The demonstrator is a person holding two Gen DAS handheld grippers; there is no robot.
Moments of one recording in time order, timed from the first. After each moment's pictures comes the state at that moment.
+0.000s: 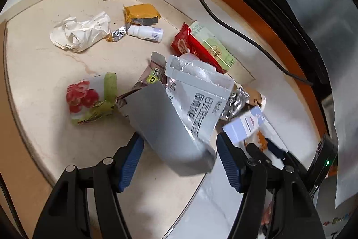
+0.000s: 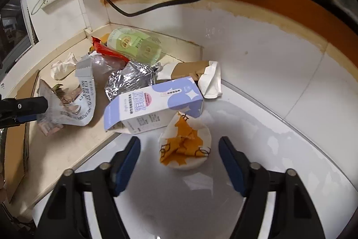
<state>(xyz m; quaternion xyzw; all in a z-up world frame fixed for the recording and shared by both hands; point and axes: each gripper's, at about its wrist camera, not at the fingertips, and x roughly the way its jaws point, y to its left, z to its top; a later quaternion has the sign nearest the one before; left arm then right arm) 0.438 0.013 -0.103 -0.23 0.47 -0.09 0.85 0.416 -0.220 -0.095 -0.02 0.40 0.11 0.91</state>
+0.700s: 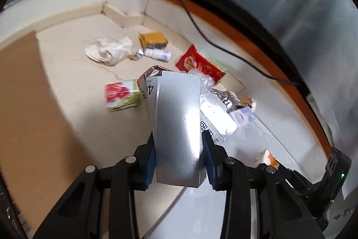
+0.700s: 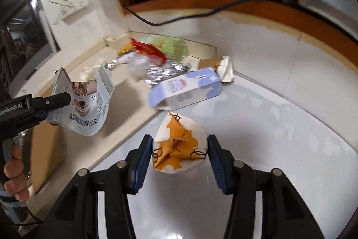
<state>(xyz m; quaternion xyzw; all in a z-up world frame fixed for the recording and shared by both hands) 0.343 0.020 -0.061 -0.20 0.39 -0.06 0.90 0.315 -0.213 -0.058 0.03 0.37 0.15 0.92</state>
